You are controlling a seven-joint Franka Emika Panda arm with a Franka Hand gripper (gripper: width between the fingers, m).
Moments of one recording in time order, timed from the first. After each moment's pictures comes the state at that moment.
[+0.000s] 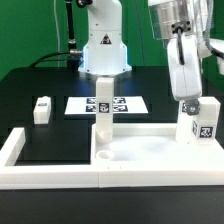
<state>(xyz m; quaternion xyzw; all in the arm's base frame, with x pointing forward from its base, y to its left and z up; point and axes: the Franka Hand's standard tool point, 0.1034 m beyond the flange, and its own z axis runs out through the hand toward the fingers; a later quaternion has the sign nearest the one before) 0.648 0.084 0.114 -0.60 0.79 0.05 0.10</state>
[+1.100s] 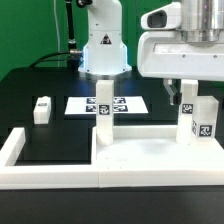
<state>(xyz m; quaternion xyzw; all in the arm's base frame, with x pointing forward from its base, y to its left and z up) 0.651 0.093 0.120 -0.96 0.27 -0.03 0.03</state>
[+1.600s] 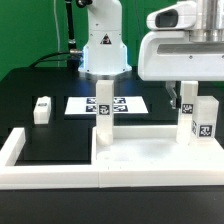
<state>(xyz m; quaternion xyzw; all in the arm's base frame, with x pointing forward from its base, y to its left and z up) 0.658 0.095 0.118 -0.99 0.13 -0.07 0.02</state>
